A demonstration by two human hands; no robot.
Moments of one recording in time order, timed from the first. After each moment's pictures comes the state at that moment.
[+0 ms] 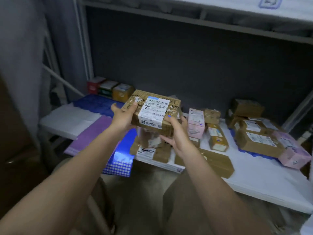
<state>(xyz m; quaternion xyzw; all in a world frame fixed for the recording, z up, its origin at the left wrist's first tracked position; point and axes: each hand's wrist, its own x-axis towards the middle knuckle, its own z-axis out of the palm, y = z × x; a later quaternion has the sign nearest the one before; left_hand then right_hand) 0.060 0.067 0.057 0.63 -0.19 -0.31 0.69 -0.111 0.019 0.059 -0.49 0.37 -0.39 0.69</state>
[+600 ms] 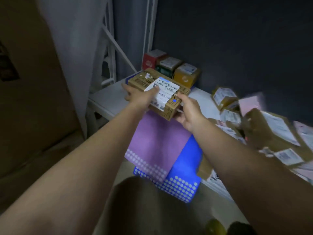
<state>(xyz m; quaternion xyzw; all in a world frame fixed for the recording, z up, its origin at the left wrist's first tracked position) 0.317 0.045 -0.034 0.64 -0.07 -0.27 0.72 0.206 -0.058 -0.034 -0.50 0.38 -0.25 0.74</state>
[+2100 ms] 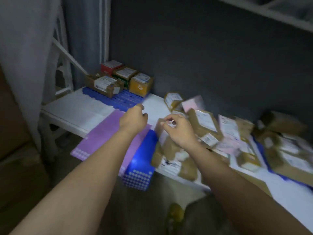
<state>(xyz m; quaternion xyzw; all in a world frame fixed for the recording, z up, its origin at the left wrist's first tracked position) 0.187 0.025 0.004 0.84 -0.39 -0.14 0.35 0.037 -0.053 0.008 -0.88 0.36 -0.23 0.22</state>
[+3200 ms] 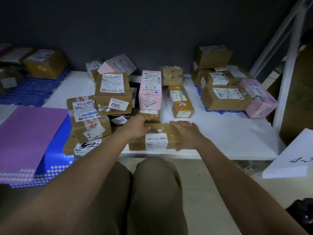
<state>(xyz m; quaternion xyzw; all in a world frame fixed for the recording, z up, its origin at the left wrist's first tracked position) -0.086 -0.116 -0.057 0.71 -0.64 -0.26 0.13 -0.304 -0.166 -0.081 -0.87 0.48 0.09 0.11</state>
